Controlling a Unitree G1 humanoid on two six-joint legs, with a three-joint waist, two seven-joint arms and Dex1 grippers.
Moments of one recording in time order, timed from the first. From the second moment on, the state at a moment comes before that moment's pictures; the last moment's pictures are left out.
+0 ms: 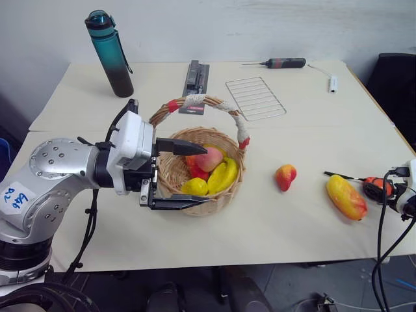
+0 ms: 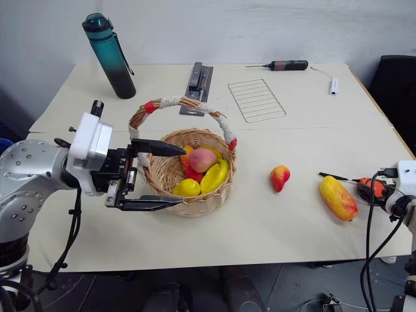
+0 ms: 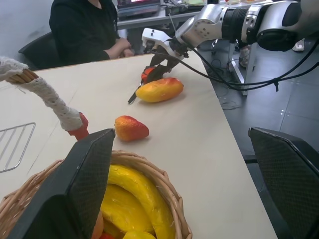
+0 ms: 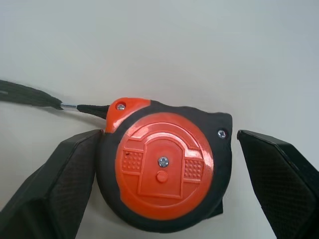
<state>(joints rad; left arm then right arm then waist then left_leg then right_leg) -0.54 0.84 0.11 -0.57 -0.84 0.70 -0.96 -0.29 -0.88 -0.44 0.47 0.27 0.58 0.51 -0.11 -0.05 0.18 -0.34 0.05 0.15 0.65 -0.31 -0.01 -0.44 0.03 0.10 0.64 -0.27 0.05</state>
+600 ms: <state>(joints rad) -0.50 0.87 0.14 -0.54 -0.82 0.68 -0.97 -0.32 -1.05 -0.44 -0.18 0.56 1.04 0.71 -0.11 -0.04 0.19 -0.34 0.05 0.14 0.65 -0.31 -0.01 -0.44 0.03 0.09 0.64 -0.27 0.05</state>
